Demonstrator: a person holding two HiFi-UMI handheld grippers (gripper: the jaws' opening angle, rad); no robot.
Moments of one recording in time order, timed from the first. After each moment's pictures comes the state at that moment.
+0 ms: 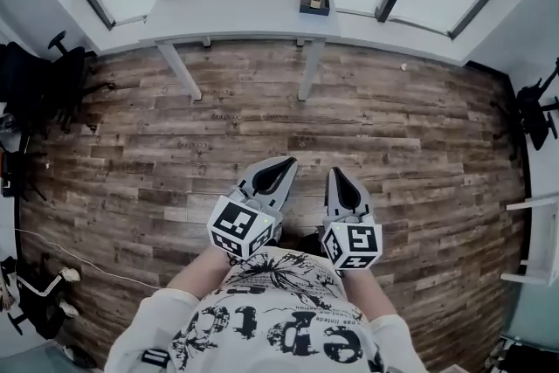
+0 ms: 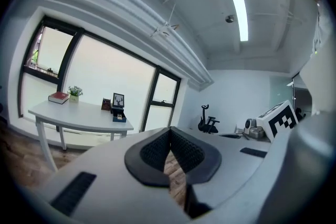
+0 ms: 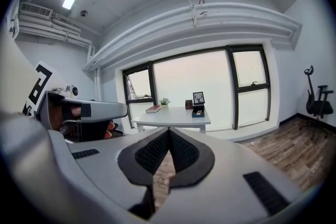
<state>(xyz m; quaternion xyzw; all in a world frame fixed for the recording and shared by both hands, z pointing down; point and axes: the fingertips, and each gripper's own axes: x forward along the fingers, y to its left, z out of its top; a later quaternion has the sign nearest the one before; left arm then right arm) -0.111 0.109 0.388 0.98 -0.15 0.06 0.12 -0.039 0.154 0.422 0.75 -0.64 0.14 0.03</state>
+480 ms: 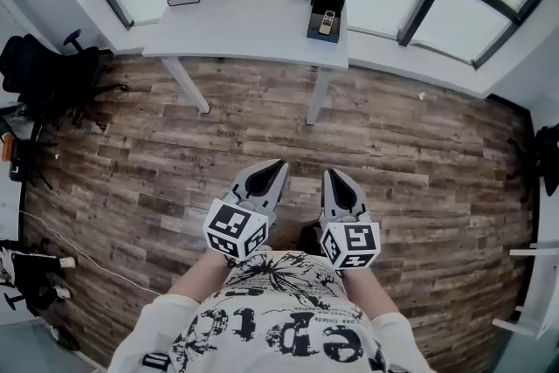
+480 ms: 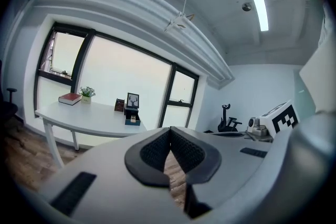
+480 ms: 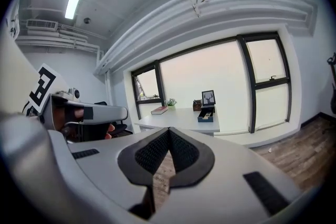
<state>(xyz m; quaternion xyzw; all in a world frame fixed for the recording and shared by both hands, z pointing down) -0.016 0.014 0.406 0.96 -0.24 0.08 0.13 0.068 0.053 0.437 0.69 -0.70 0.15 0.02</state>
